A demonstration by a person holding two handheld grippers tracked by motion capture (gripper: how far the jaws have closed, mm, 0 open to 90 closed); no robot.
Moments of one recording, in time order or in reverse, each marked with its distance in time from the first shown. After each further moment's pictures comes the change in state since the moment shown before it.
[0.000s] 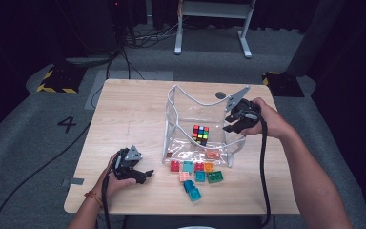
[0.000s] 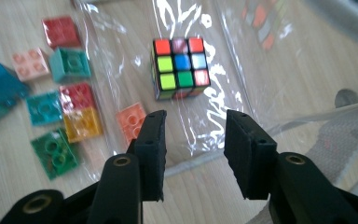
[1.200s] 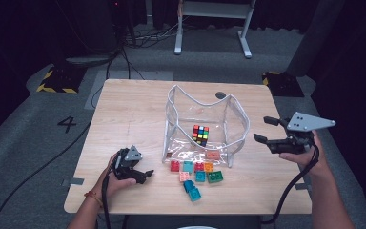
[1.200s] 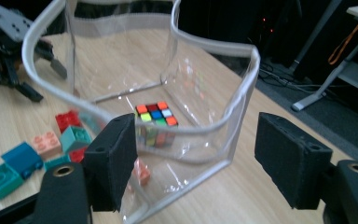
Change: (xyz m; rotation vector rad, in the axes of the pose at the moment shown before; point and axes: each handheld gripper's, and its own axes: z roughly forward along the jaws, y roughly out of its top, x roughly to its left) left arm 0.000 0.000 0.000 0.000 0.000 0.001; right arm 0.058 -0.117 -0.069 -0.578 -0.239 0.245
